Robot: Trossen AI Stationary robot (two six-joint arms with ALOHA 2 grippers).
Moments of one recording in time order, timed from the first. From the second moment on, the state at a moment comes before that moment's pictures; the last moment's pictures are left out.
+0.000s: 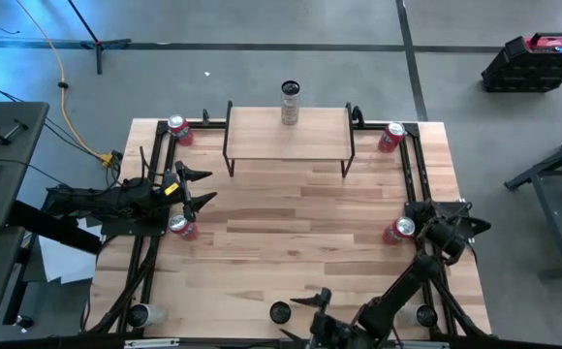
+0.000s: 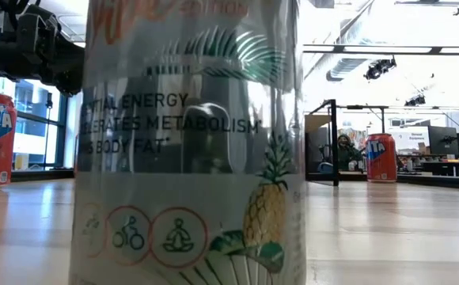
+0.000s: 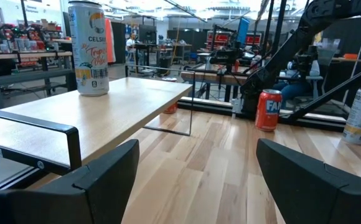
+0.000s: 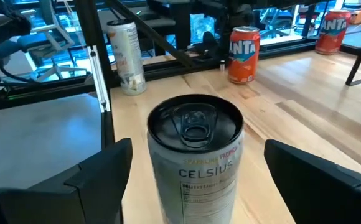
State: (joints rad) left arm -0.06 0.02 0.01 0.06 -0.38 -0.03; right arm 0.87 2.16 1.49 0.16 1.12 0.57
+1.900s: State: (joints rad) left arm -0.06 0.02 0.01 0.06 -0.38 -0.03; right arm 0.81 2.16 1.49 0.15 1.03 0.60
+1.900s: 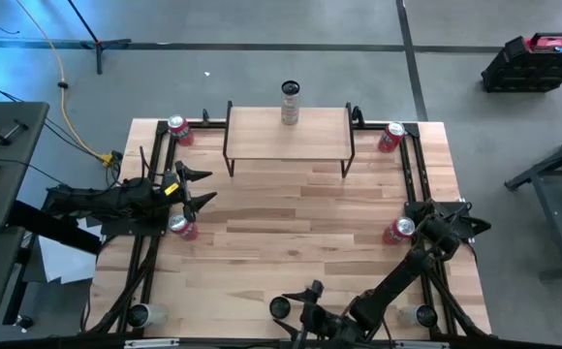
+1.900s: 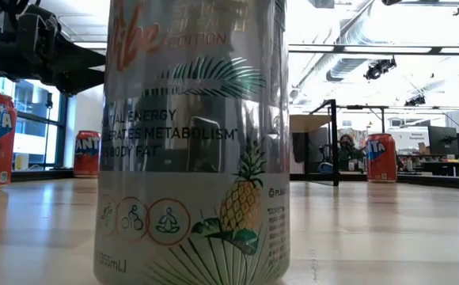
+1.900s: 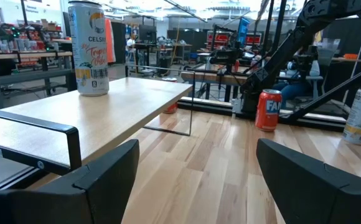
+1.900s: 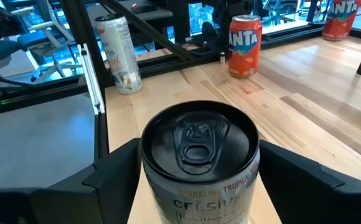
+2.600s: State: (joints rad) left arm -0.06 0.02 0.01 0.06 -0.38 -0.03; right arm 0.78 2.16 1.49 0.16 1.02 0.60
